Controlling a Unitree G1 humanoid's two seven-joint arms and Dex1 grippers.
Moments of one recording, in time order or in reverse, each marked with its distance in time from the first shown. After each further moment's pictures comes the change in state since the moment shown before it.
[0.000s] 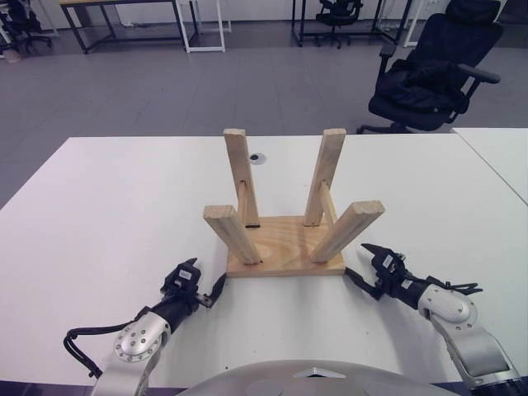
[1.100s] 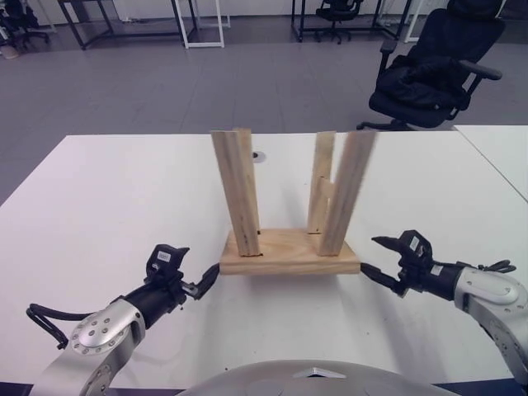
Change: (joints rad) left arm -0.005 0.141 0.258 -0.490 -0.397 0.563 -0.018; right arm -0.006 -0.223 -0.213 -0.371 0.372 0.481 0.141
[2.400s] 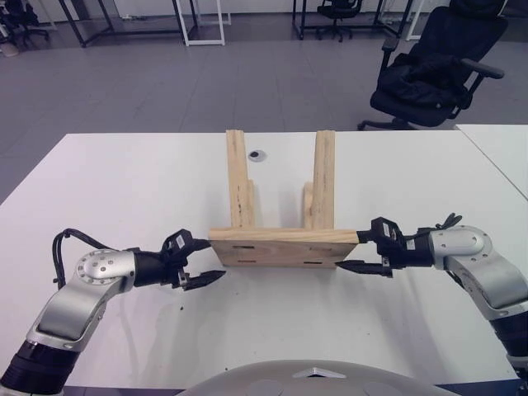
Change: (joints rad) left arm -0.397 0.278 -0.226 0.573 0.143 -0.427 -0.615; right arm -0.358 -0.025 0.285 0.340 -0.094 -0.233 0.420
